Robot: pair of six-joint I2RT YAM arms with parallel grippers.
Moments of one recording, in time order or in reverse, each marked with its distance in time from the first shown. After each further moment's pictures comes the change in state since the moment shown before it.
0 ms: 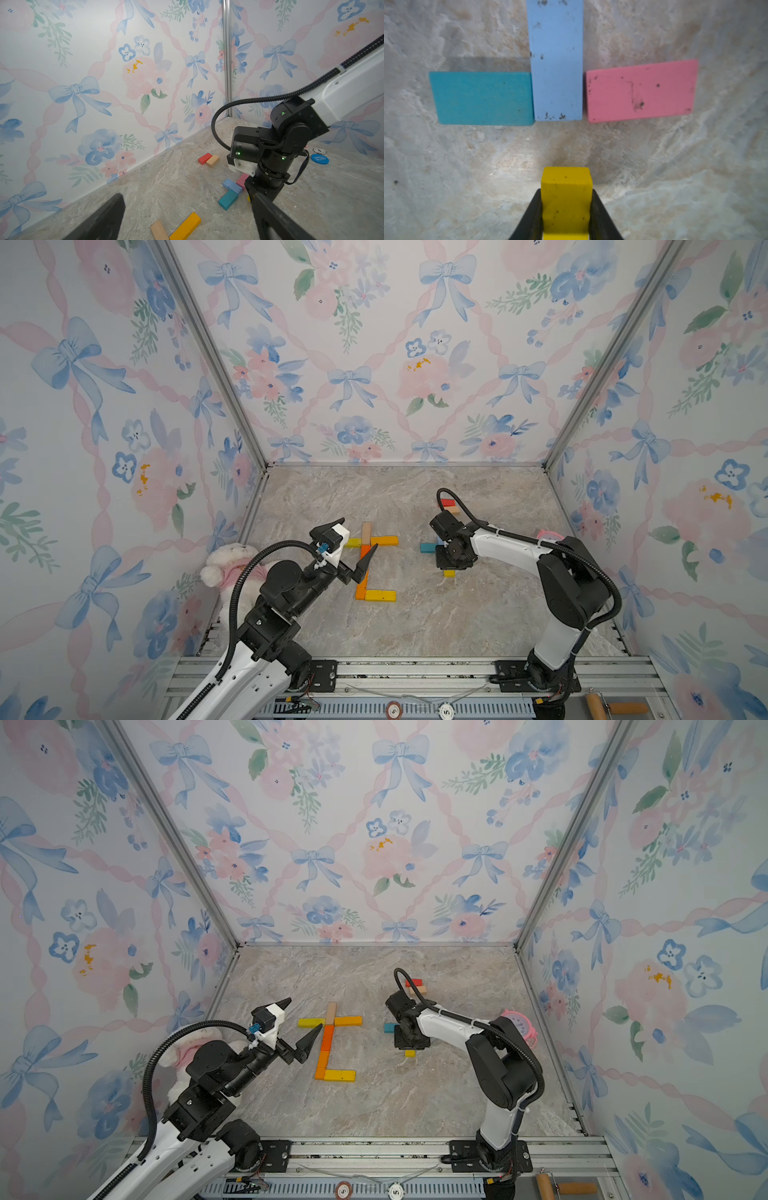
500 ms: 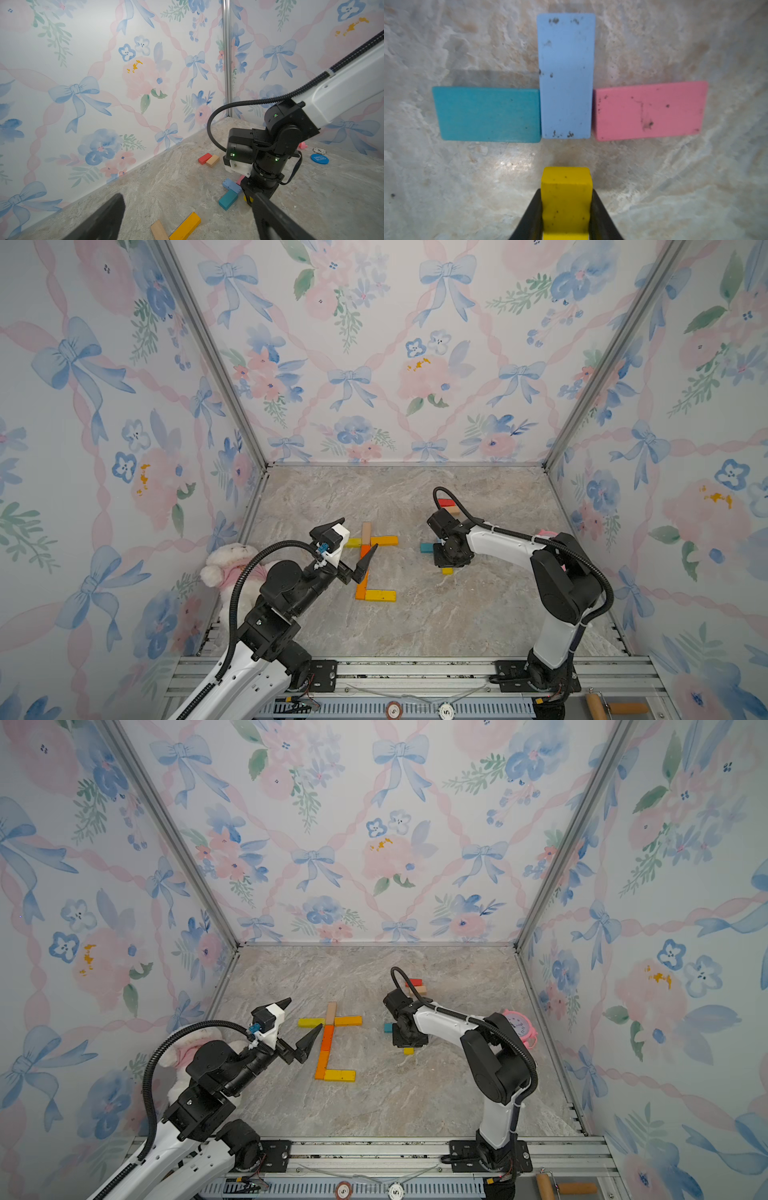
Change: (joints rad) left arm 0.000 0.000 0.000 0.000 0.000 0.000; right arm 0.000 0.042 0.041 -0.005 0.011 -0.019
